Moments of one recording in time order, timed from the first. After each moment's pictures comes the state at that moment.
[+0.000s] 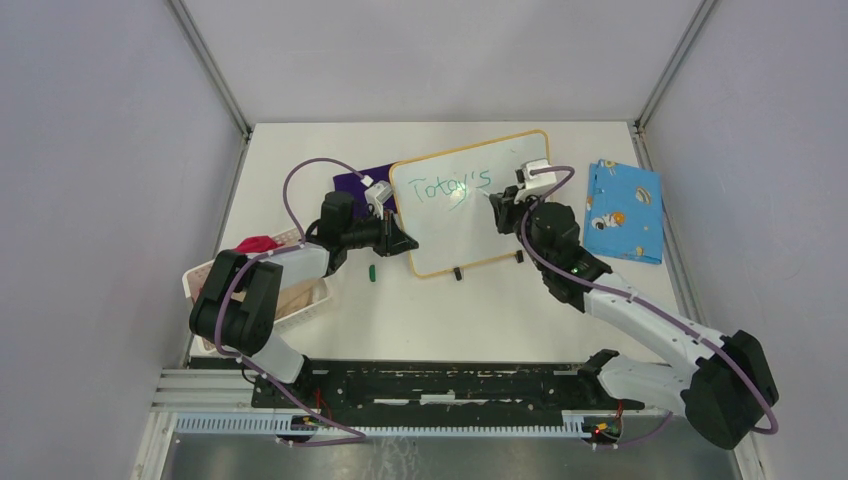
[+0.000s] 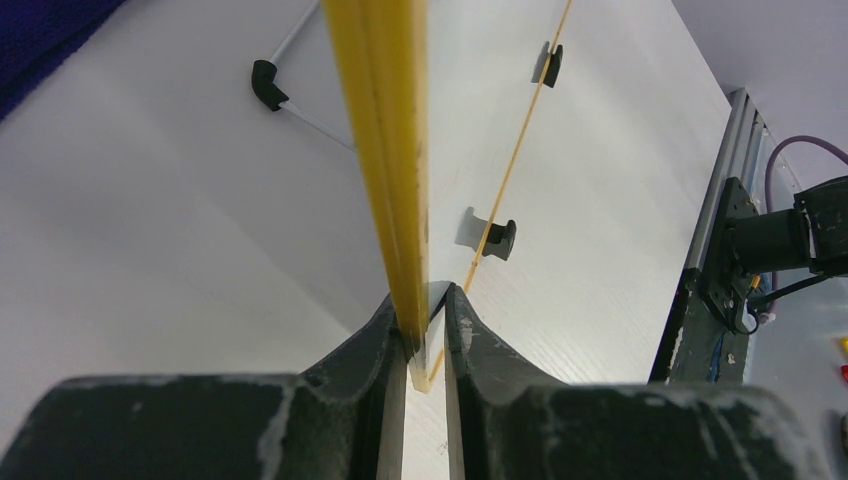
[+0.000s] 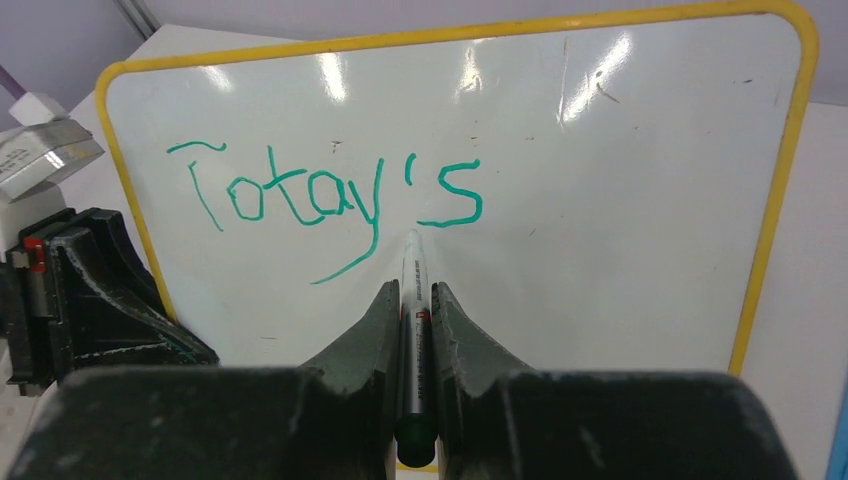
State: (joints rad) left arm -0.32 1.58 0.69 0.38 0.76 -0.23; right arm 0.64 1.14 0.72 0.29 0.30 0.16
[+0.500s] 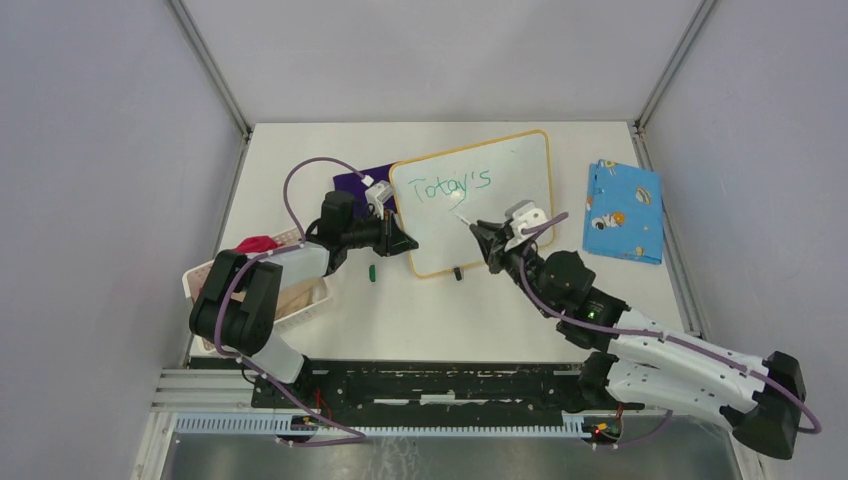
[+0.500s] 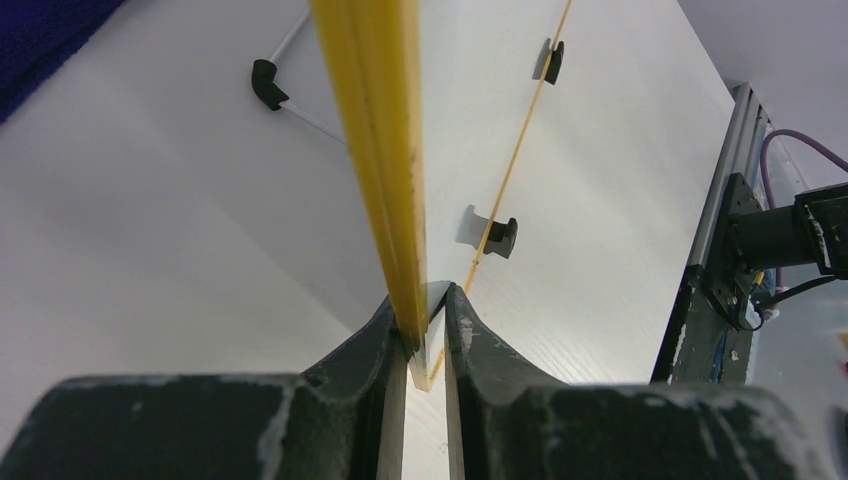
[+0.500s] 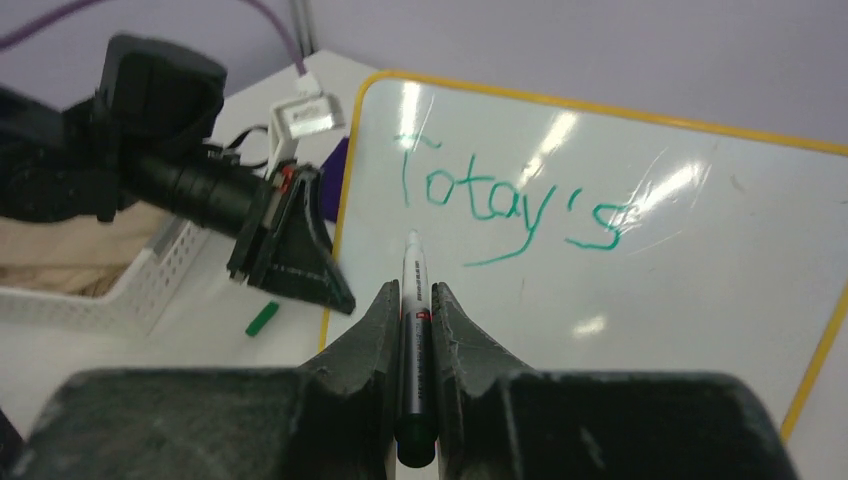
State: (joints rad) left arm -0.32 1.58 0.69 0.37 0.76 -0.22; right arm 0.95 0.86 0.66 0.29 0.39 -0.02
